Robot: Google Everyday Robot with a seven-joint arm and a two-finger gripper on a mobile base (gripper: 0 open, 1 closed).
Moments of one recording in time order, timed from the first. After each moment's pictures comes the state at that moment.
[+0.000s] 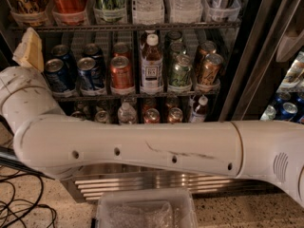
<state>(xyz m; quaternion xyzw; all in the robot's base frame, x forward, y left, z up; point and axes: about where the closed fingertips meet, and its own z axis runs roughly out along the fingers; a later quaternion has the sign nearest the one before) 0.519 0.305 1.000 -0.33 0.54 0.13 0.77</state>
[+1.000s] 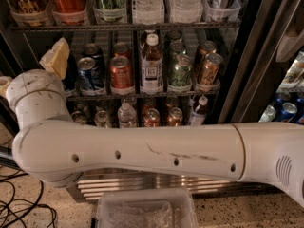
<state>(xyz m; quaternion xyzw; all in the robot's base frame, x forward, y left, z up) 0.542 0.258 0.981 -0.23 0.61 0.09 0.75</state>
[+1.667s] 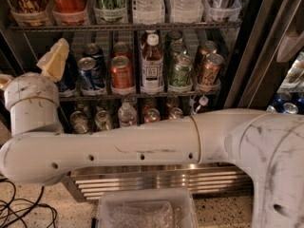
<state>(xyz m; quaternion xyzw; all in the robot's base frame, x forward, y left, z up) 0.566 0.270 0.973 -0.19 0.57 0.02 0.80</state>
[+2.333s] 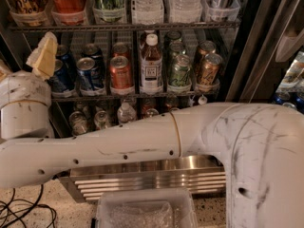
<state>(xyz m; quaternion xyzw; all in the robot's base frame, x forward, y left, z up) 0.567 0.270 0.991 -0.15 0.52 -0.04 0.84</state>
